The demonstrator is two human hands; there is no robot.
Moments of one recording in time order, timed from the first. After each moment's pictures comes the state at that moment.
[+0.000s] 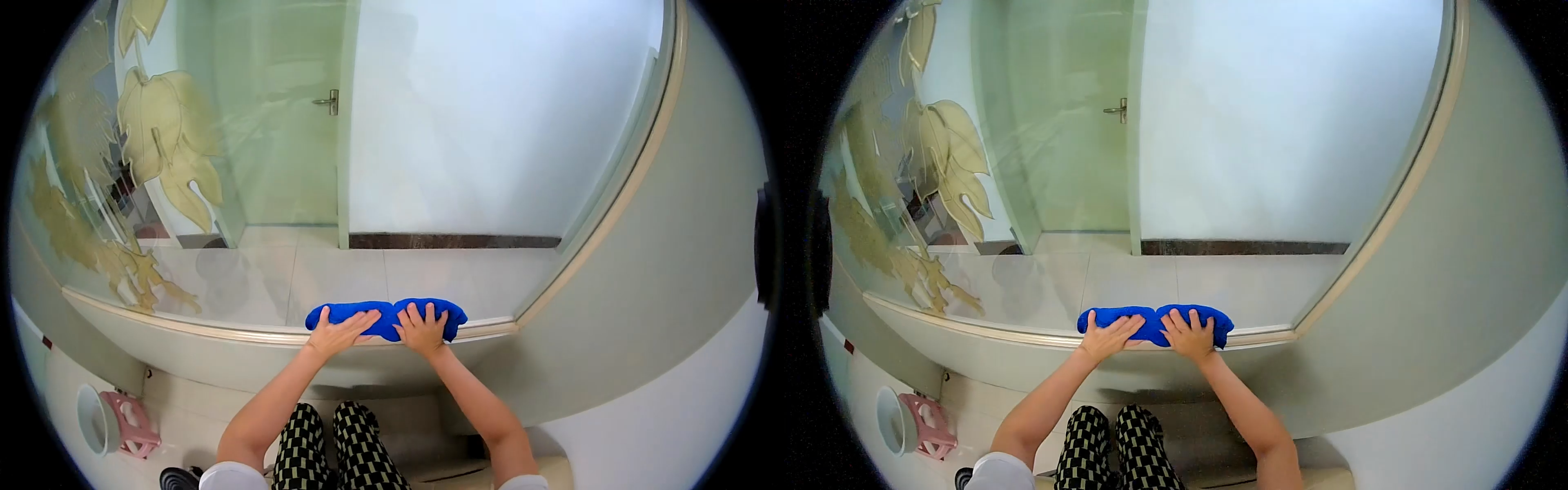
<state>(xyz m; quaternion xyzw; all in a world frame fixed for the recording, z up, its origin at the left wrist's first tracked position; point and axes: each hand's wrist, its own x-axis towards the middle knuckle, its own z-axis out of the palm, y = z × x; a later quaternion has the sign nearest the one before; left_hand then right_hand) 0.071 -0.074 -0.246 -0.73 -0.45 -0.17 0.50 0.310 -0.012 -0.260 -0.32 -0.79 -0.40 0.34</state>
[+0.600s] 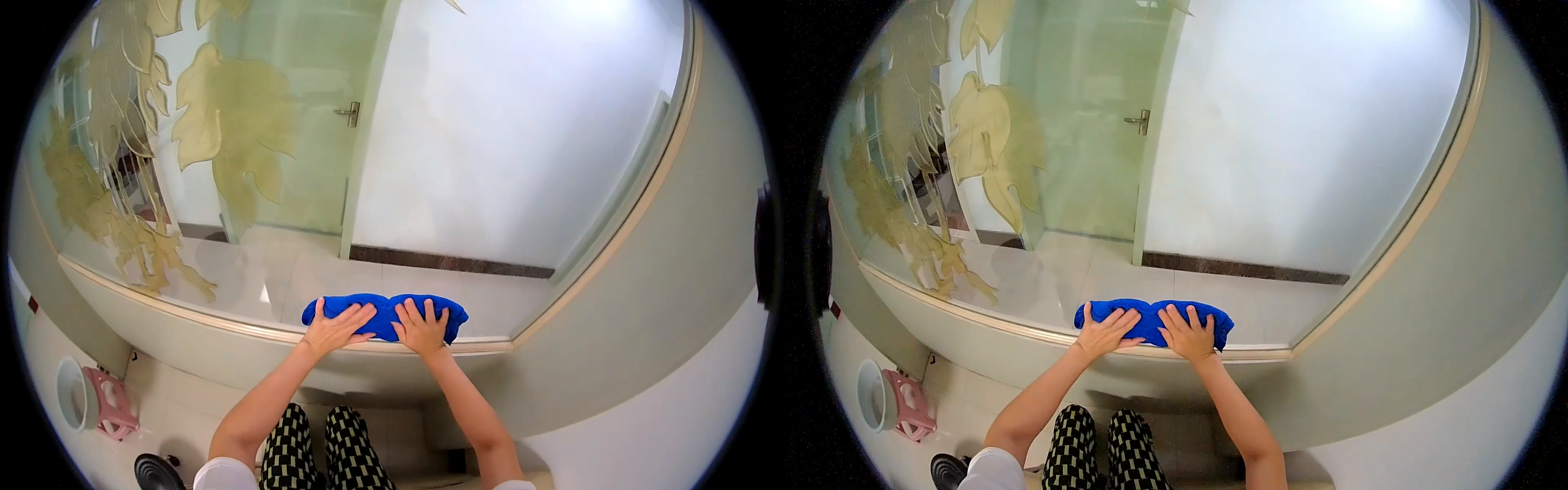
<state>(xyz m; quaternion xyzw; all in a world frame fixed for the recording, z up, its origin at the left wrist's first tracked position) 0.082 -0.068 -0.254 -0.72 -0.46 -0.25 0.45 0.312 0.001 -0.250 -0.29 -0.79 -0.40 0.35</state>
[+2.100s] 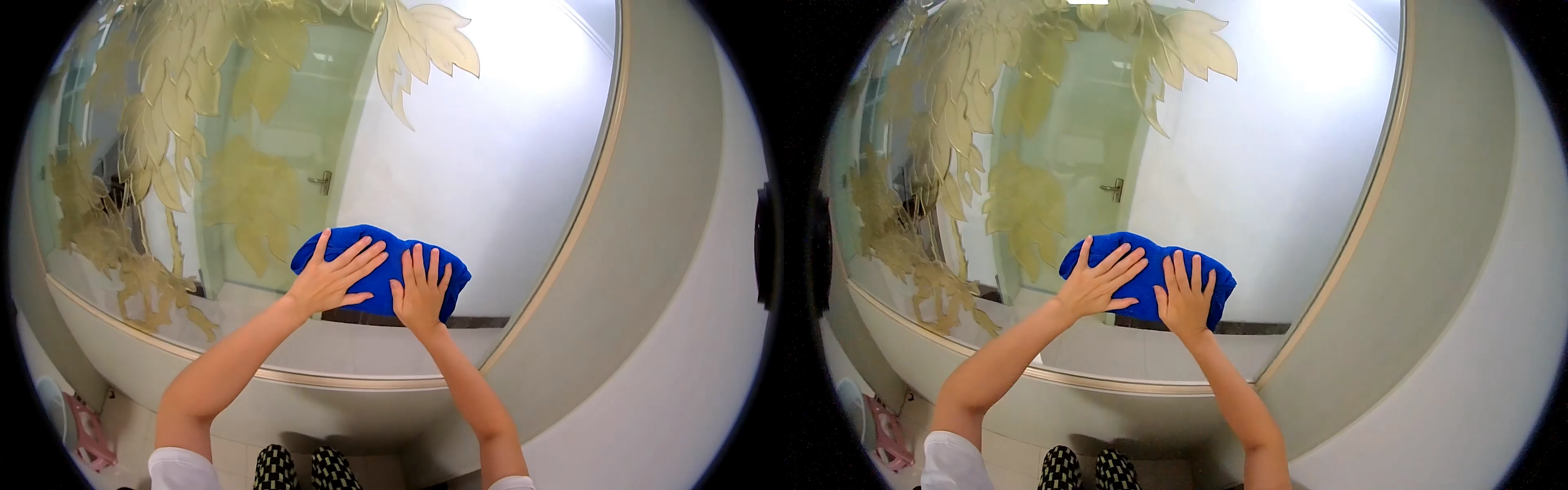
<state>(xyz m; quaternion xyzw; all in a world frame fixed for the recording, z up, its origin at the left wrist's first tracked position) 0.081 -0.125 -0.017 -0.73 -0.41 -0.25 0.49 0.293 -0.065 -0.044 -0.32 -0.75 -0.38 0.45</state>
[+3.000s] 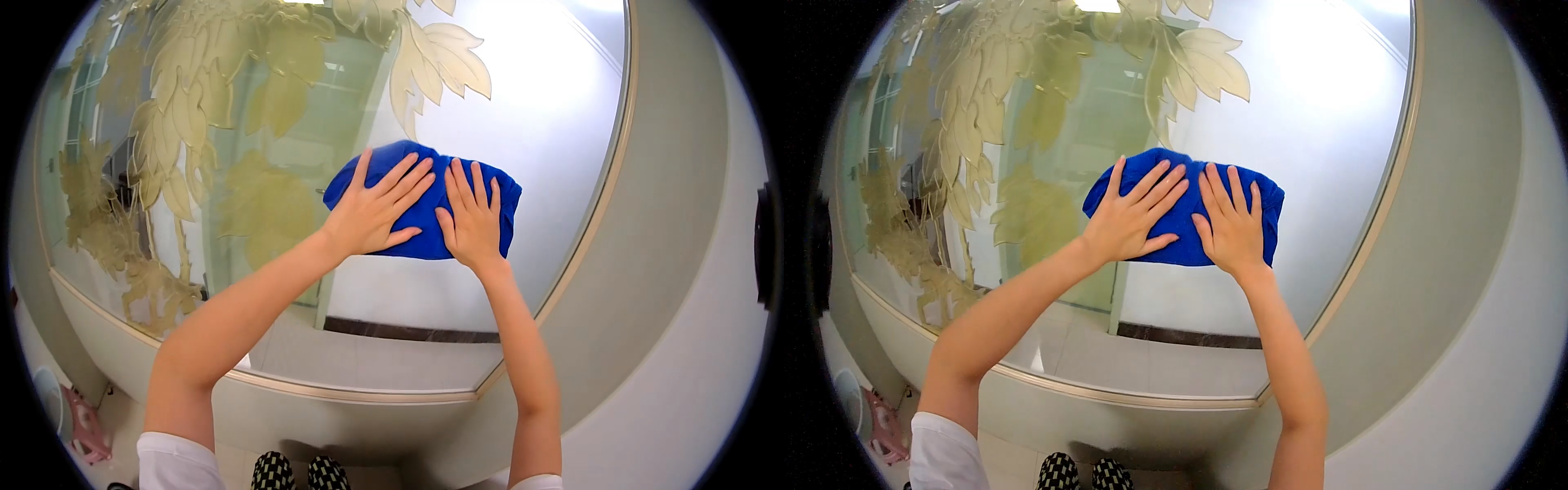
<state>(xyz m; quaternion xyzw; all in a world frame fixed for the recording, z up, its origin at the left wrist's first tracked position) 0.099 -0.175 0.053 -0.69 -0.37 -0.33 0.52 0.311 -0.125 0.071 -0.22 -0.76 -0.46 0.41</state>
